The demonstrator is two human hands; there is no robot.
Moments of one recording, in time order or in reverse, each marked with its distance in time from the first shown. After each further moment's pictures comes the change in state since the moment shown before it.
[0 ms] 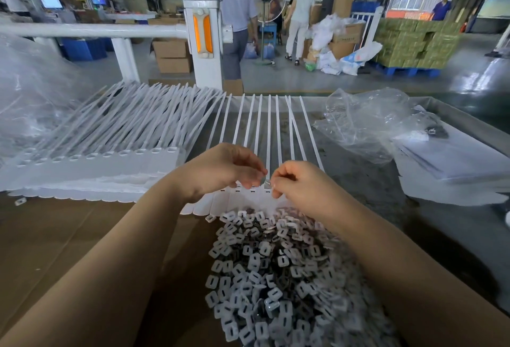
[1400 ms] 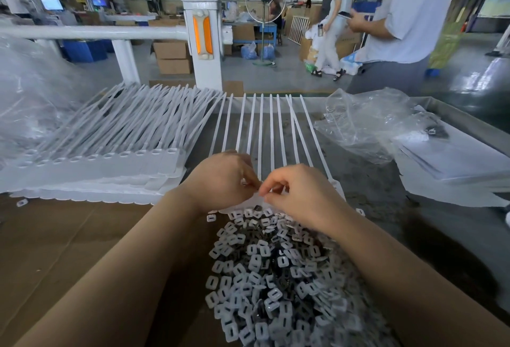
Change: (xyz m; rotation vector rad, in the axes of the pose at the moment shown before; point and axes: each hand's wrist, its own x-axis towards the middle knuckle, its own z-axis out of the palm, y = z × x) left_hand -0.001 -0.010 0.014 0.754 0.139 0.281; right_hand 0.000 0.003 0.006 -0.354 0.059 -0.206
